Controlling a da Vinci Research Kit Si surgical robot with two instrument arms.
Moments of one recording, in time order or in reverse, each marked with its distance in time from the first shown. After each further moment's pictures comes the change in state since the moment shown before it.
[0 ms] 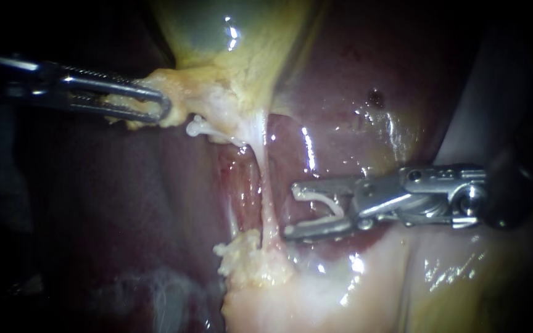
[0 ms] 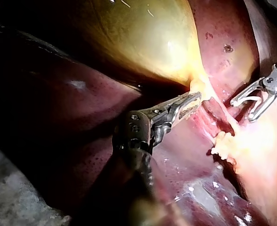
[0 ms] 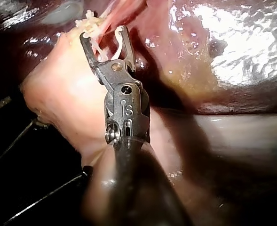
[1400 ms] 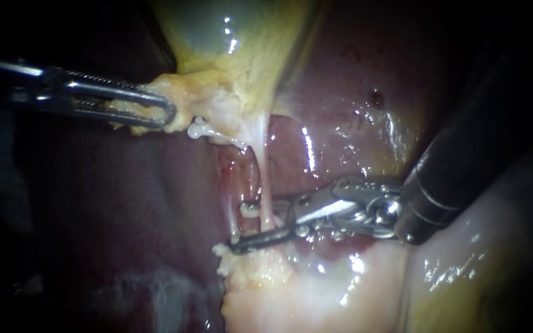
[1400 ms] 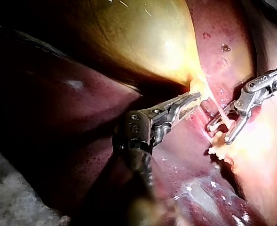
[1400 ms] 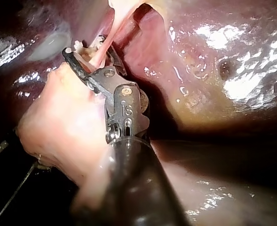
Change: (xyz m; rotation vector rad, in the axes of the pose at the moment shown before) right arm -0.002 0.003 0.009 0.116 0.053 0.068; left arm 0.000 0.000 0.000 -0.003 -0.003 0.000
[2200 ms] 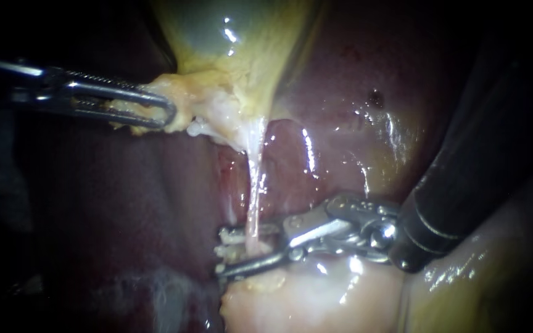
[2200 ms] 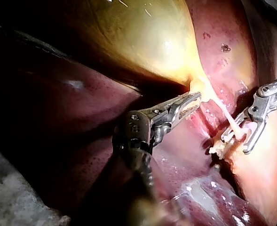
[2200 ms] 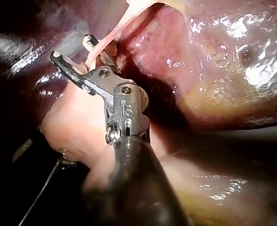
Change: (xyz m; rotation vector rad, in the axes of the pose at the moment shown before) right arm 0.003 -0.006 0.000 0.129 0.046 0.014; left arm 0.000 0.000 0.000 0.000 0.000 0.000
